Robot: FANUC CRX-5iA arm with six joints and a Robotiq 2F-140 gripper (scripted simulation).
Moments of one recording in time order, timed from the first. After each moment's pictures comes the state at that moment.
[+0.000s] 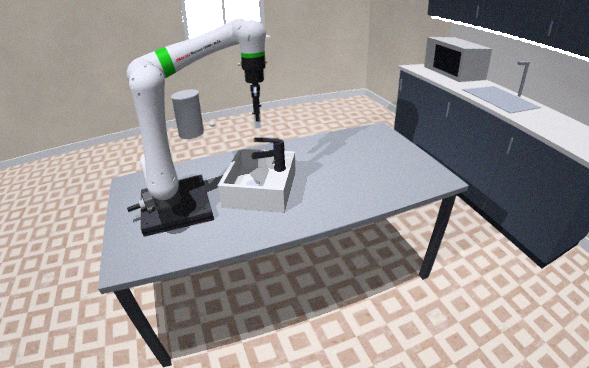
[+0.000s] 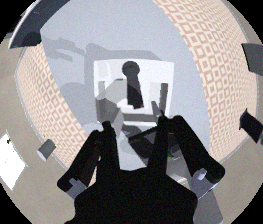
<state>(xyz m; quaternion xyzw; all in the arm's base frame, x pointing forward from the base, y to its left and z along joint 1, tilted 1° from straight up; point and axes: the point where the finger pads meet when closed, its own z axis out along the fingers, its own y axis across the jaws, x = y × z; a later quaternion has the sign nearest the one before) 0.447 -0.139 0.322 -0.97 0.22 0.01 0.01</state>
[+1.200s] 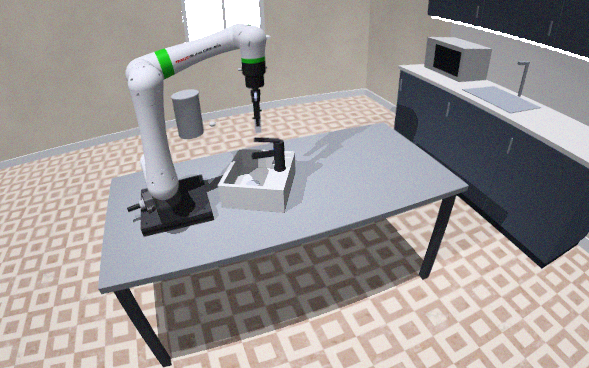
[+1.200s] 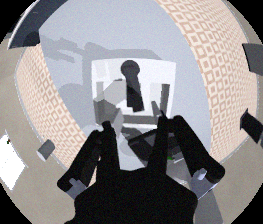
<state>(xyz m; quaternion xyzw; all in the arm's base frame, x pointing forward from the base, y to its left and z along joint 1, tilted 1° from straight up) 0.447 -0.138 0.301 -0.97 0.22 0.01 0.01</state>
